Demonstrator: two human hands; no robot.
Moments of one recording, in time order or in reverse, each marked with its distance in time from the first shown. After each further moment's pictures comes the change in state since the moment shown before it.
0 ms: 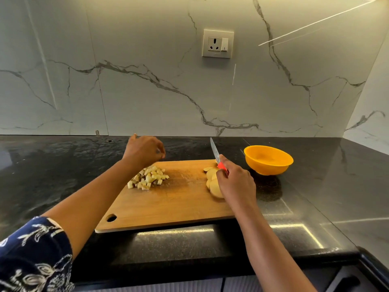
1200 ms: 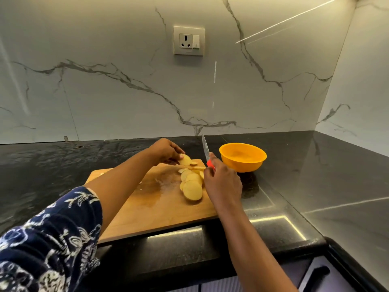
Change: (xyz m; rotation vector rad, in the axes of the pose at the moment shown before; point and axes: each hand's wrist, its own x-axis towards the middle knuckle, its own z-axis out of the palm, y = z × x) left_hand 0.064 0.101 0.024 -0.939 -0.441 -0.275; right_hand 0.007 0.020 -0.015 -0.013 0.071 0.051
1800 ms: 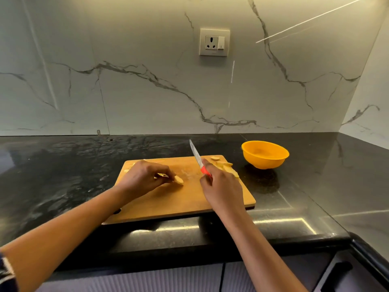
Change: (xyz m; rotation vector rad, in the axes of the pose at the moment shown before) left_hand -0.138 -0.093 -0.047 0.522 0.191 0.766; right_hand -0.047 -0.042 0.007 -0.024 -0.143 -0.225
